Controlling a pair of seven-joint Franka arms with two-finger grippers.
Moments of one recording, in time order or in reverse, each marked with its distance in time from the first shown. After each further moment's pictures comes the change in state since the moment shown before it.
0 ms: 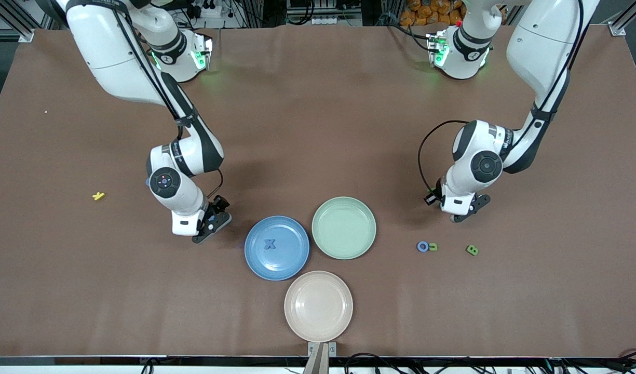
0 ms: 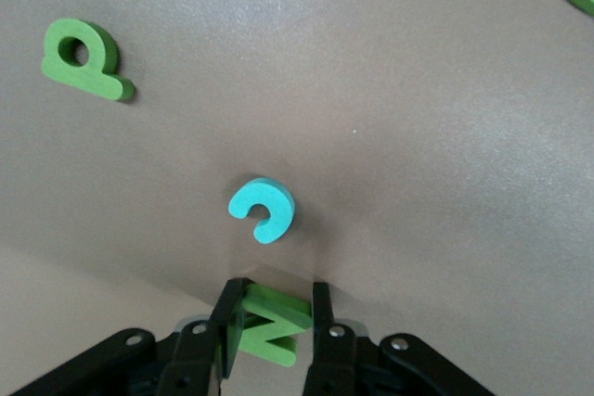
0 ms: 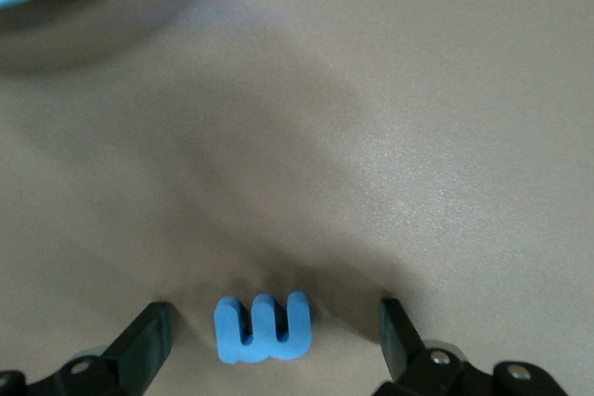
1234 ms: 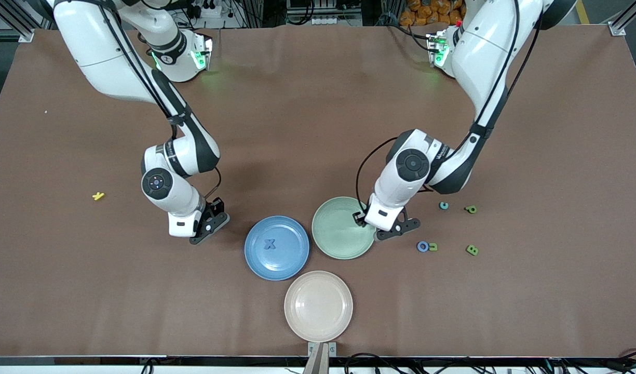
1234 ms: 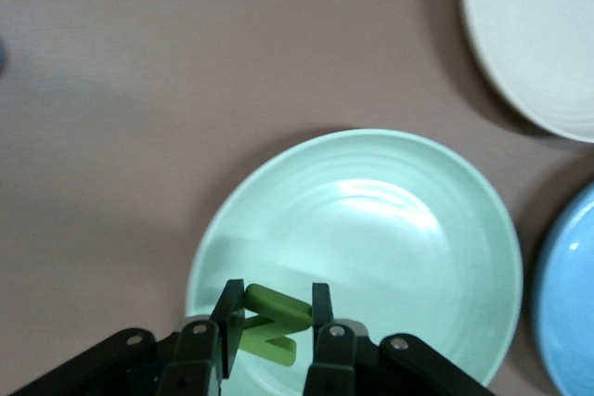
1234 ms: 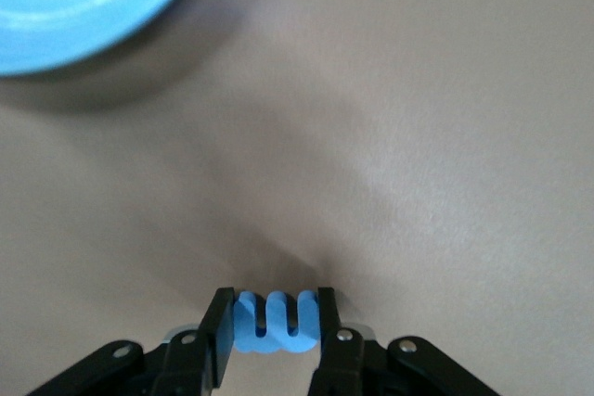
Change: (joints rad) left arm -0.293 0.213 -0.006 0.485 0.000 0.019 -0.025; right arm -0.087 -0.017 0.089 0.022 -0.002 -0.032 -0.018
